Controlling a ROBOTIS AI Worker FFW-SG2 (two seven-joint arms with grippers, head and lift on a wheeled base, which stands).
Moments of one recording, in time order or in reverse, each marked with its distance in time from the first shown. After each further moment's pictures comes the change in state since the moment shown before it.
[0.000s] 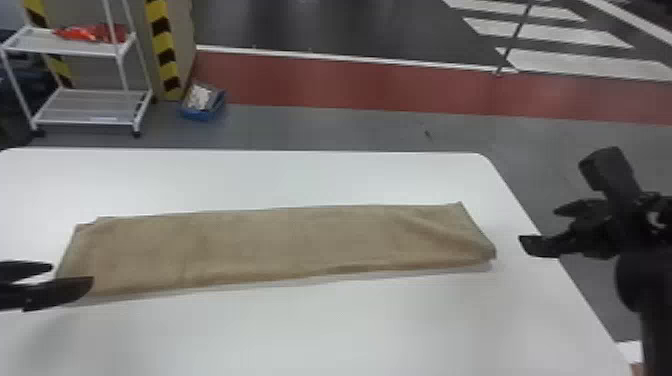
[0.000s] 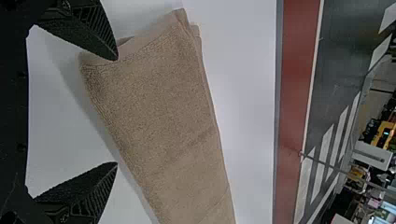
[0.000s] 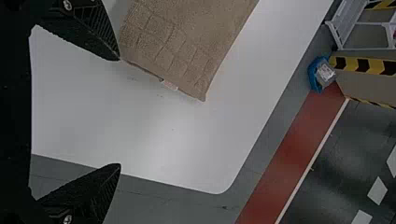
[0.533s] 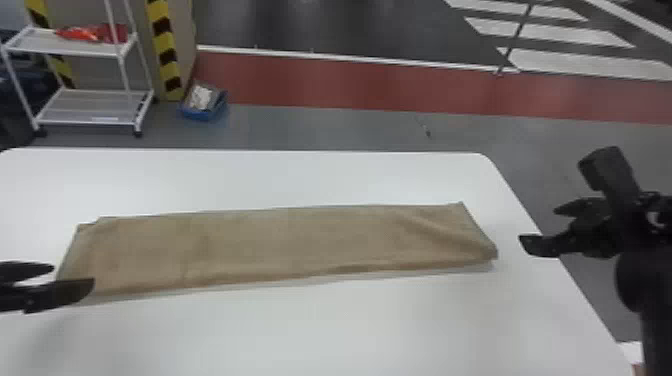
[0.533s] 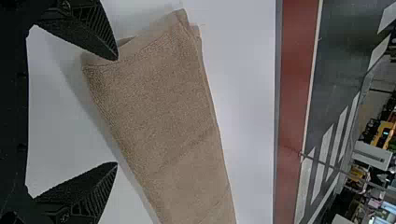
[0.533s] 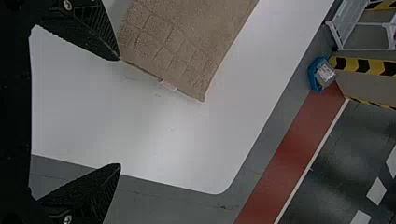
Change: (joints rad) left arm 0.010 0.000 0.000 -0.011 0.001 -0.001 0.004; right arm 0.000 0.000 0.006 0.001 0.000 -0.002 -0.008
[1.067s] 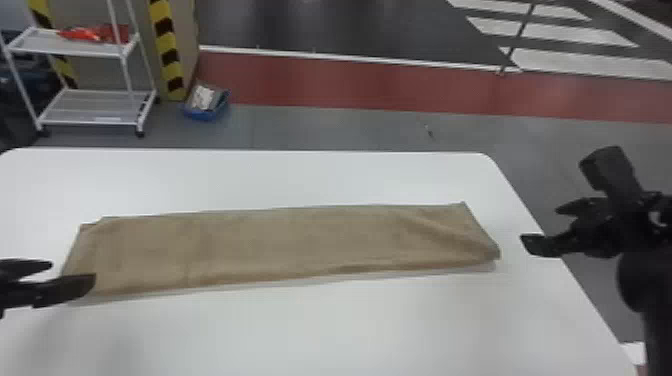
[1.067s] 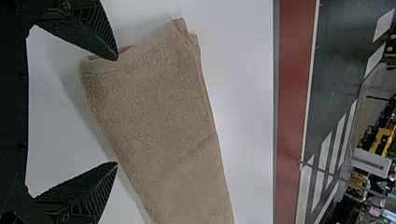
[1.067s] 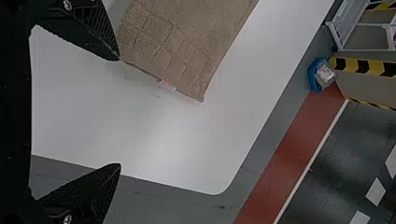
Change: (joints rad) left arm 0.002 -0.005 -0.006 0.007 0.026 -0.011 0.105; right arm -0.002 0.000 0.003 0.002 0.000 -0.003 -0.001
